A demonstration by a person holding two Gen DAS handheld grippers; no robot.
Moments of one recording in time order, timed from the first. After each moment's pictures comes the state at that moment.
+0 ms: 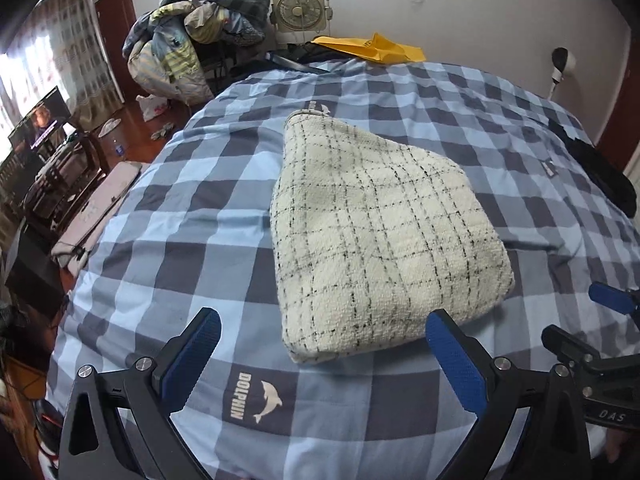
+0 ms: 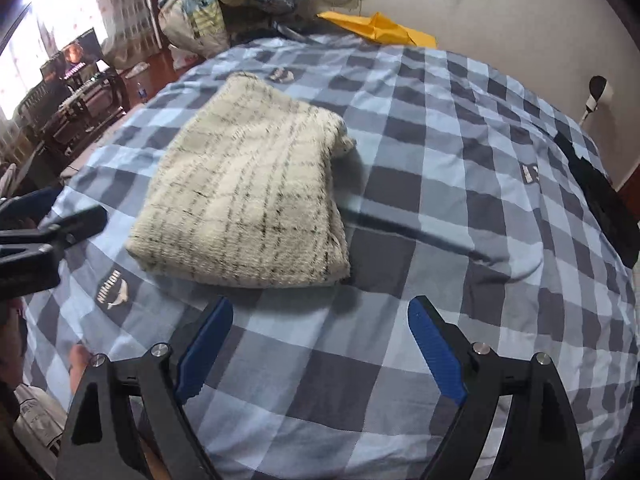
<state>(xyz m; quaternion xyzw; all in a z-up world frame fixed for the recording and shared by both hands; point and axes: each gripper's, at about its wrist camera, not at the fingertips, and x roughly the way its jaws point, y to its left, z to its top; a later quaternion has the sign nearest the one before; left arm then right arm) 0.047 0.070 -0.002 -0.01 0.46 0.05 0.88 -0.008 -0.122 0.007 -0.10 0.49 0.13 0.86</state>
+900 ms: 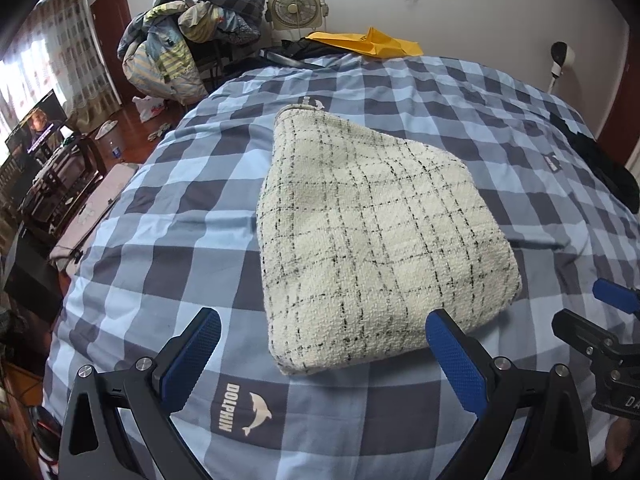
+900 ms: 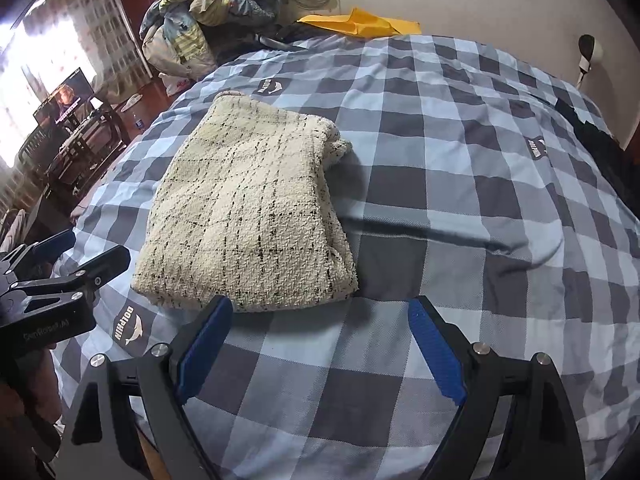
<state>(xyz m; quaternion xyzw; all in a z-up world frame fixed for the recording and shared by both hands) 0.061 0.060 -0.016 -0.01 0.47 0.05 0.88 -0.003 -0.140 0.009 -0.02 0.49 0.13 0.86</state>
